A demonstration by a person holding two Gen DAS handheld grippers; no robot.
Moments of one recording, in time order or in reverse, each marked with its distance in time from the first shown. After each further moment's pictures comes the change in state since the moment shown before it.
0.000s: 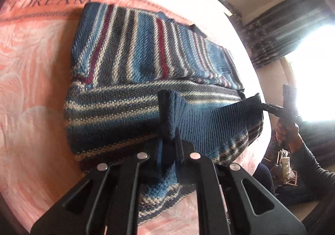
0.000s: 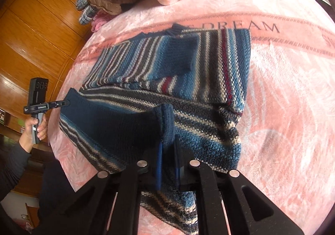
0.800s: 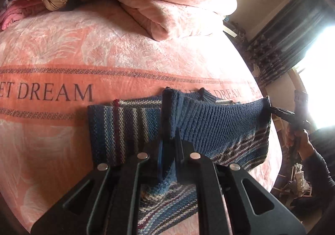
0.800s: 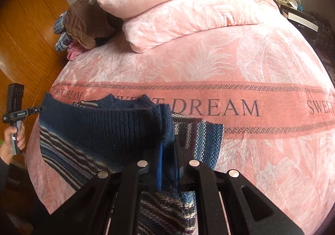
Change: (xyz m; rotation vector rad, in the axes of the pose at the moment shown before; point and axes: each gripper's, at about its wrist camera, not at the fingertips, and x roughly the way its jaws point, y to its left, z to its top) left arm -0.017 0.001 0.165 0.045 -0.109 0.117; right arm 0.007 -0.027 0.160 0.021 -0.116 -0.198
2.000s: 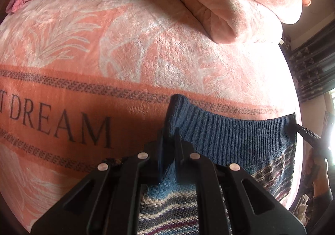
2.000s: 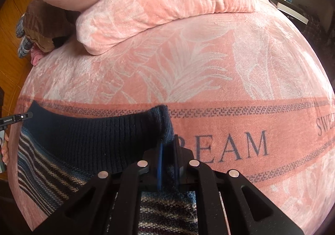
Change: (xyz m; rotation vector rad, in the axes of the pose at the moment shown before) left arm 0.101 0.057 0.085 -0.176 0.079 0.217; right arm 0.102 -0.022 0.070 0.067 0.064 -0.170
